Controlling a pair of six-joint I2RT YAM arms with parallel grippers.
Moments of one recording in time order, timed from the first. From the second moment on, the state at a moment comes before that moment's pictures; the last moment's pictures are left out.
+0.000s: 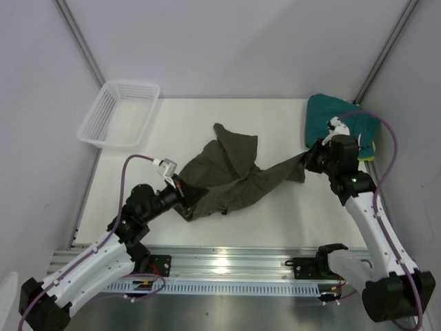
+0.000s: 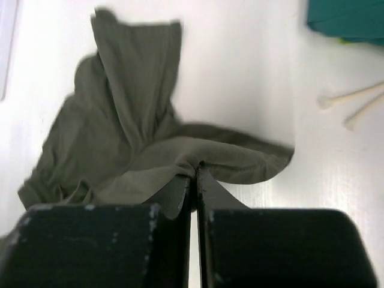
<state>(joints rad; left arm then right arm) -0.59 0.65 0.37 0.16 0.29 -0.56 0.15 1.02 0.92 -0.44 -0.12 0.40</state>
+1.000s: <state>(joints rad) -0.68 0.40 0.47 -0.36 0.00 -0.57 0.19 0.61 0.84 -0.52 0.03 0.47</state>
